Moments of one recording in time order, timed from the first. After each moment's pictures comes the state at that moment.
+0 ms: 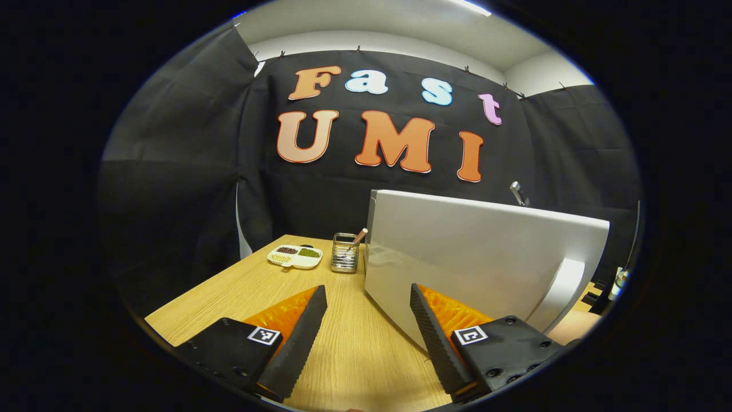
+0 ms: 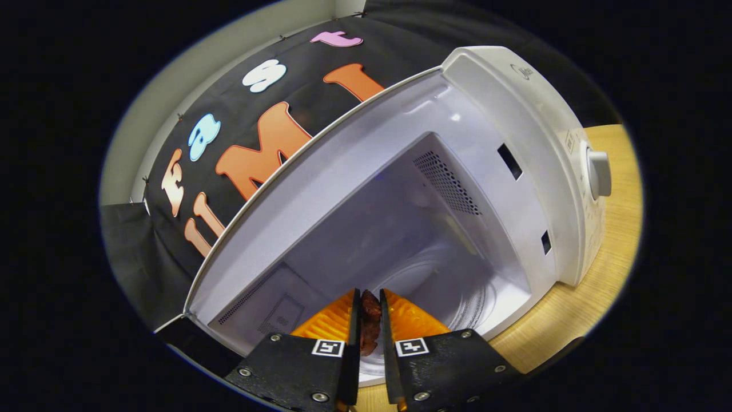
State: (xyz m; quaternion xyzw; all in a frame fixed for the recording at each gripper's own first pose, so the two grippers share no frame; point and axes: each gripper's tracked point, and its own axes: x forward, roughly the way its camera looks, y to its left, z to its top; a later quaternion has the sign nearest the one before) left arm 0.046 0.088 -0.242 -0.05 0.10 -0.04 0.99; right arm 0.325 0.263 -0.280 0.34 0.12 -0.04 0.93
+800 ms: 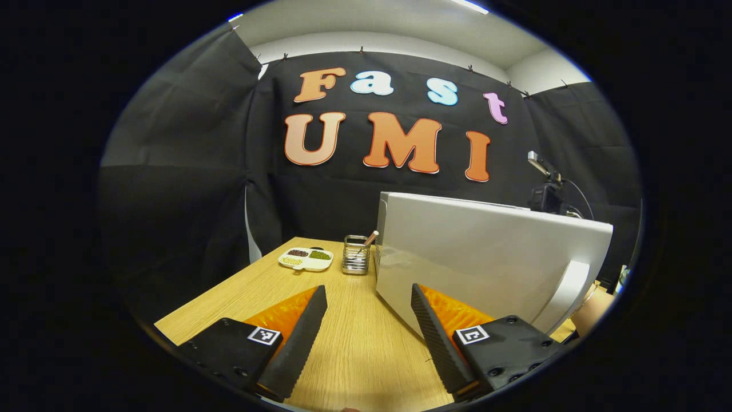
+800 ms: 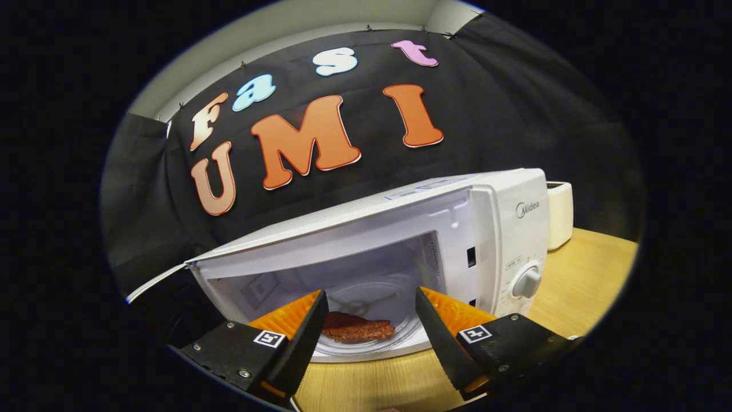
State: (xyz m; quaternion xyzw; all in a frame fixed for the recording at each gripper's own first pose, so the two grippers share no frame) left arm 0.043 0.097 -0.232 -0.04 0.10 -0.03 0.99; right arm 0.248 0.232 -0.222 0.14 0.12 0.00 0.98
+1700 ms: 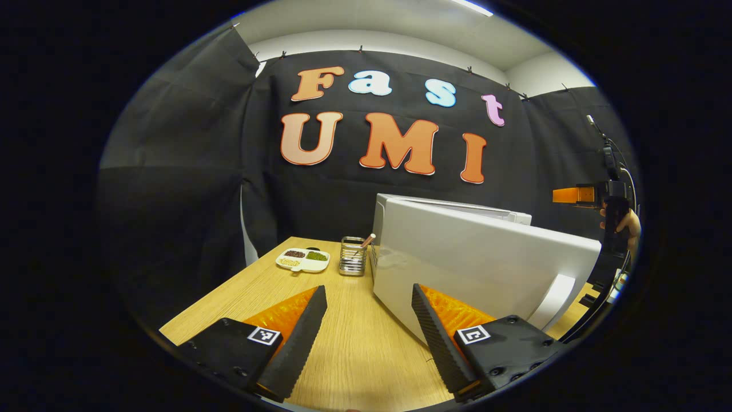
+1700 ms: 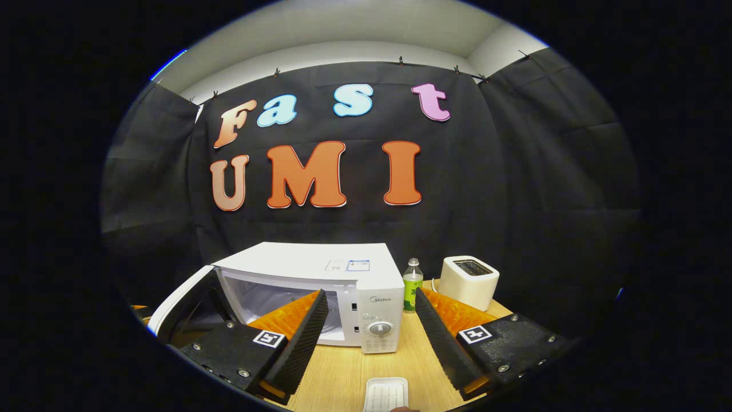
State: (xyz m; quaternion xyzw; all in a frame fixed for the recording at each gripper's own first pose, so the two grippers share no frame) left arm 0.046 0.094 -0.219 -0.05 0.11 -0.06 0.99; right arm 0.130 0.073 -0.080 0.02 0.07 -0.02 1.00
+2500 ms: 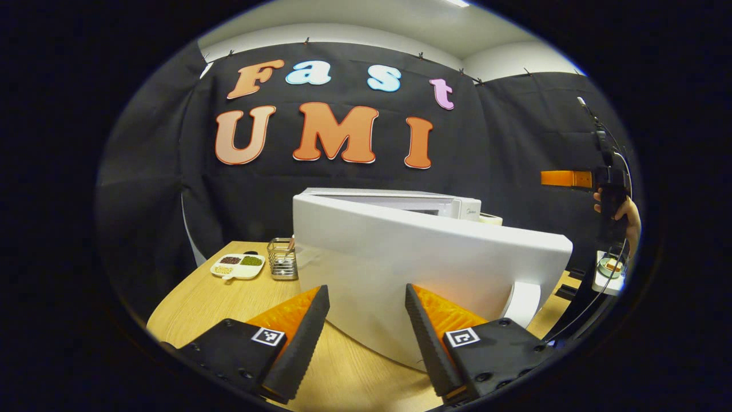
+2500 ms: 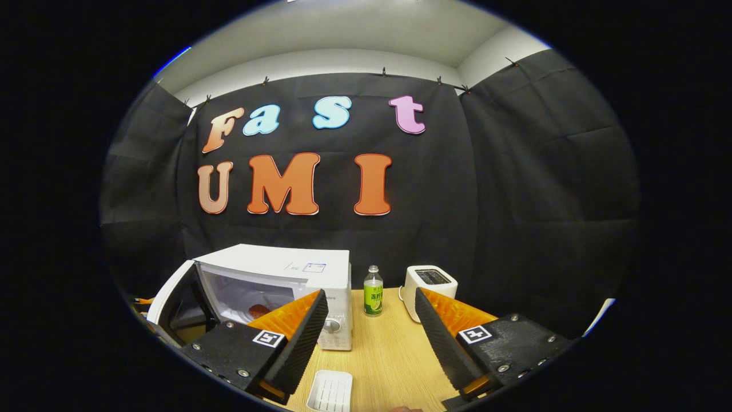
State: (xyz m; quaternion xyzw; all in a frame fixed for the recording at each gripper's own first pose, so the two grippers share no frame) left arm 0.079 -0.035 -0.214 -0.01 0.12 -0.17 0.98; right arm 0.094 -0.006 -0.075 0.02 0.05 -0.04 1.00
